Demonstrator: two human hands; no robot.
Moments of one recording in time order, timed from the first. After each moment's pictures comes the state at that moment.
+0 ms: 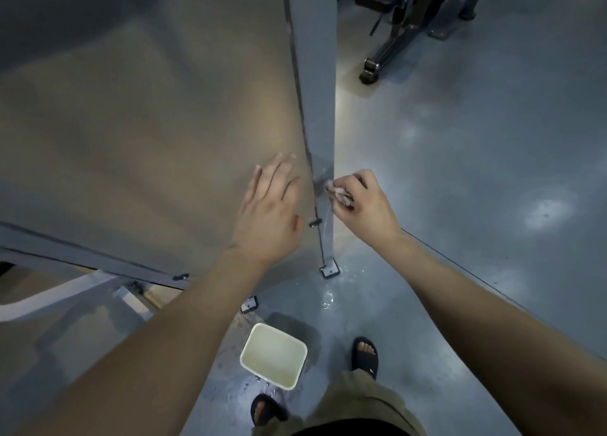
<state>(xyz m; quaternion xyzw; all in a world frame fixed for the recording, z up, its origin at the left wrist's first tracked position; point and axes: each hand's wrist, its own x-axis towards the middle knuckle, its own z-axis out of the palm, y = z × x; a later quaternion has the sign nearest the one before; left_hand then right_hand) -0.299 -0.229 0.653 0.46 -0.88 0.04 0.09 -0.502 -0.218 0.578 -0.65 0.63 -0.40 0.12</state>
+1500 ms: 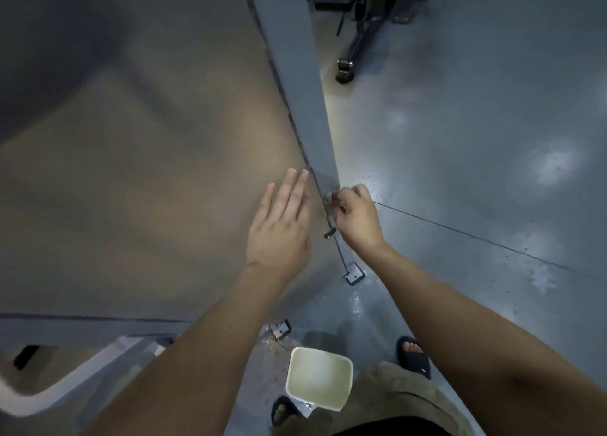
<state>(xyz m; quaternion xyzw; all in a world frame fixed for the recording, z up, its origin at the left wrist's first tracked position) -0.291 -0.262 0.630 0.38 -0.90 0.19 -0.03 -0.452 -0.248 0.532 -0.46 0.73 -0.45 0.23</state>
